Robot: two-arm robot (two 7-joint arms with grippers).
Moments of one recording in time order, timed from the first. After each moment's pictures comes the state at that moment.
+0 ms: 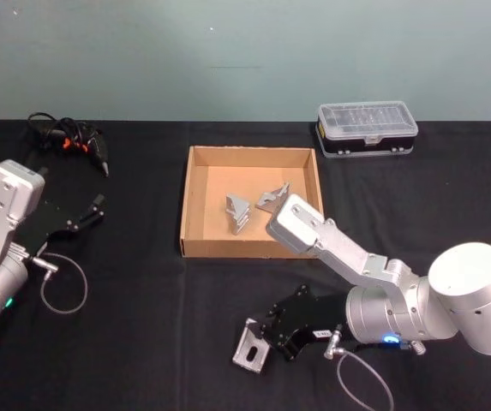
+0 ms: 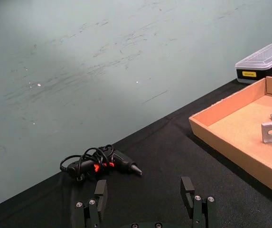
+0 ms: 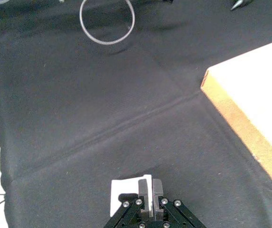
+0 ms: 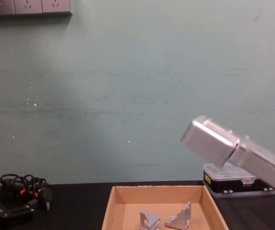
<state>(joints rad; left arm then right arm) -0.20 0.60 0.45 -1.41 -0.25 -0.12 0.03 0.40 0.60 -0.72 -1.72 0.29 0.65 0.59</state>
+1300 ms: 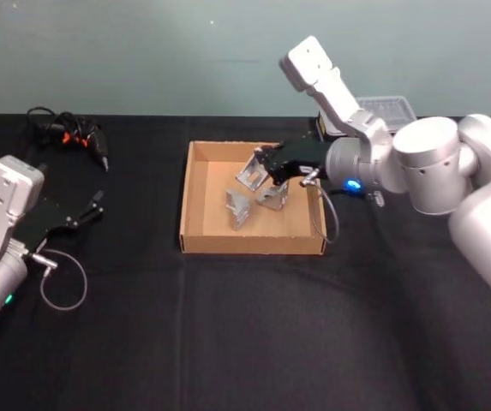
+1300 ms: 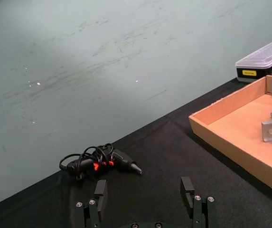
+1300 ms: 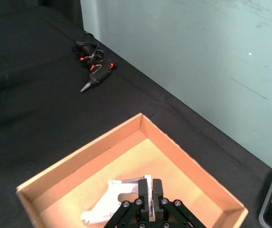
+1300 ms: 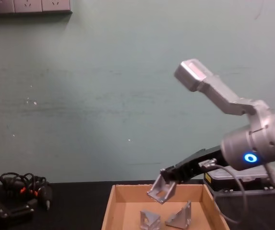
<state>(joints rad) -0.20 0.60 0.45 -1.41 -0.25 -0.12 0.03 0.75 0.27 -0.62 -1.10 0.19 0.42 0.47</state>
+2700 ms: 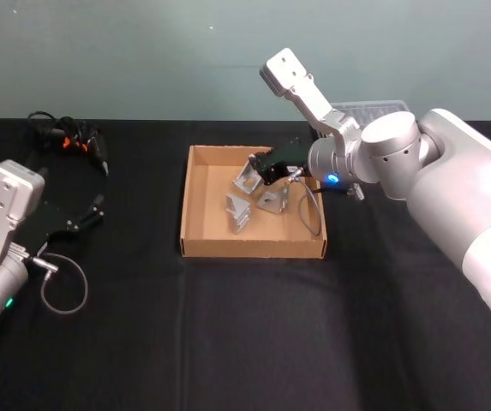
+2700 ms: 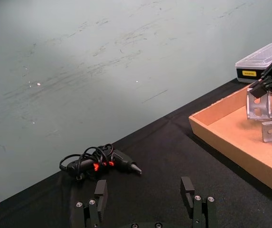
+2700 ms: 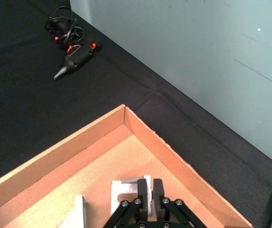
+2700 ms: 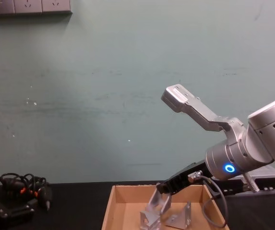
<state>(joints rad) -0.20 0.60 0.45 -1.41 -0.25 -0.12 0.03 0.96 0.06 -0.60 -0.56 0.09 0.25 0.54</state>
